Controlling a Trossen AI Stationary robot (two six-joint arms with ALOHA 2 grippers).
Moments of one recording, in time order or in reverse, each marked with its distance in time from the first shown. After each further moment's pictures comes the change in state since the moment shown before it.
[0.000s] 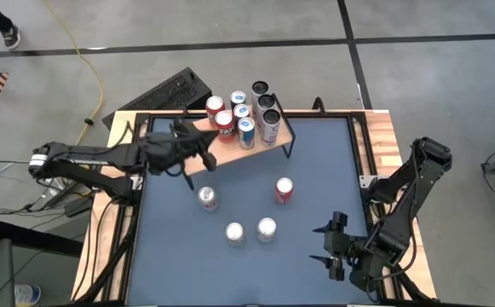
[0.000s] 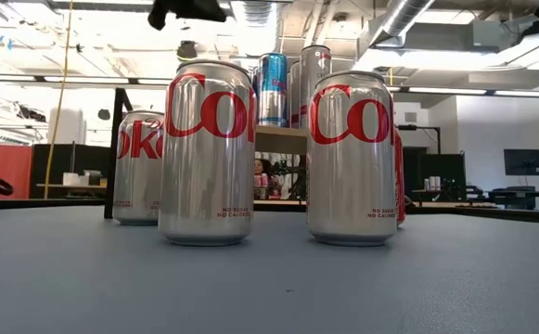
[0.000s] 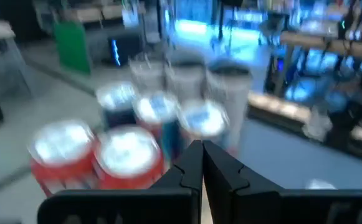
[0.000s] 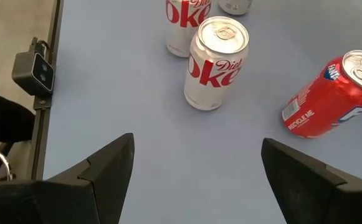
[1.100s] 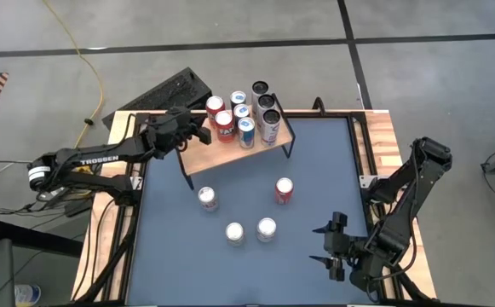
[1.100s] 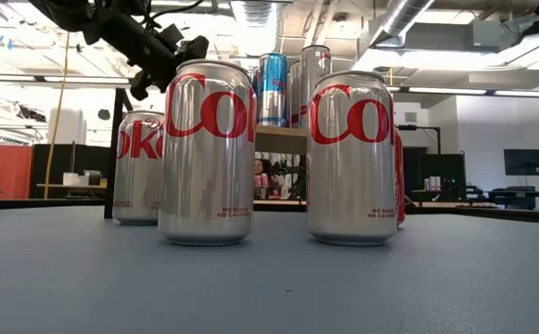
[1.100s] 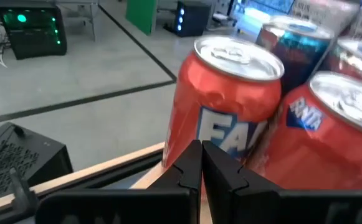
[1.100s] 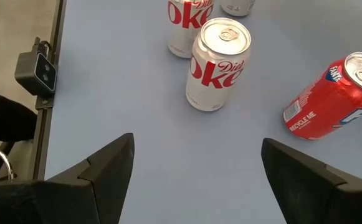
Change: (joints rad) left arm 0.373 -0.001 -0.272 0.149 0.158 -0.249; right arm 0.003 0.000 0.000 0.008 0.000 -0.010
